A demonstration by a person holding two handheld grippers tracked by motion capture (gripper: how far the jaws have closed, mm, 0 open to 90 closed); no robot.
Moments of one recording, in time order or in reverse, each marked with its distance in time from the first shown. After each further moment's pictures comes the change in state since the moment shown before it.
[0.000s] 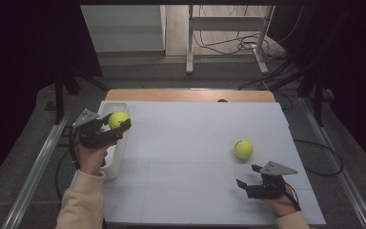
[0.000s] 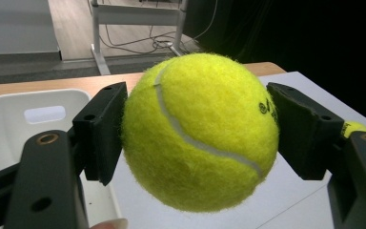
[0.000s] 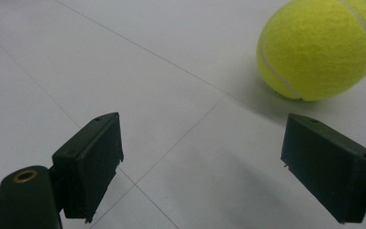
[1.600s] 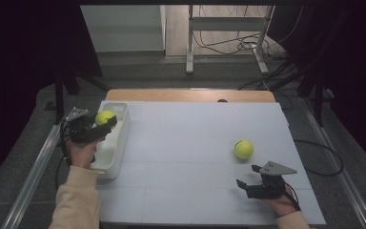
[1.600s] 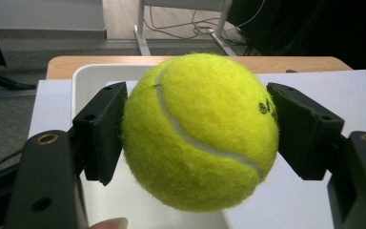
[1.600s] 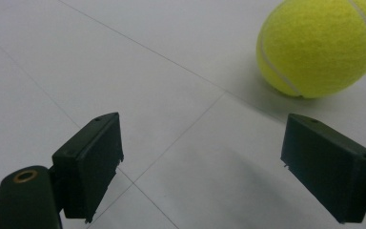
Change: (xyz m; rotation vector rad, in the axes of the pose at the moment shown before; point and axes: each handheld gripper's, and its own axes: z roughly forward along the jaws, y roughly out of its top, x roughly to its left) left arm 0.051 -0.007 0.008 0.057 0.146 -0.075; right arm 0.000 0.000 0.001 0.010 -0.003 0.003
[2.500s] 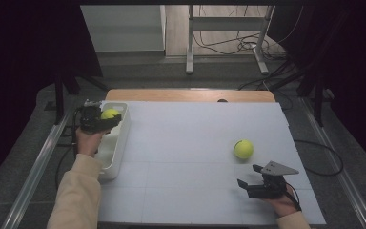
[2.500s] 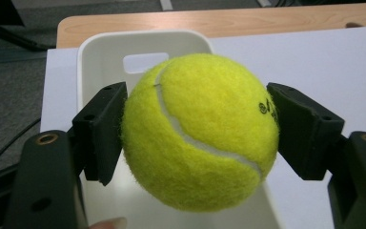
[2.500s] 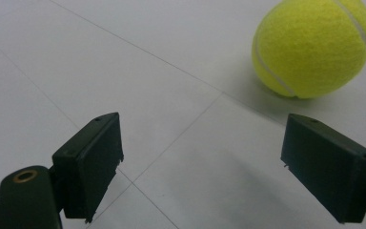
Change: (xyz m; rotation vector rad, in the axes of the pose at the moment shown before) left arm 0.013 0.014 0.053 0.218 0.115 0.042; right arm -0.002 0.000 -0.003 -0.009 -0.004 0.008
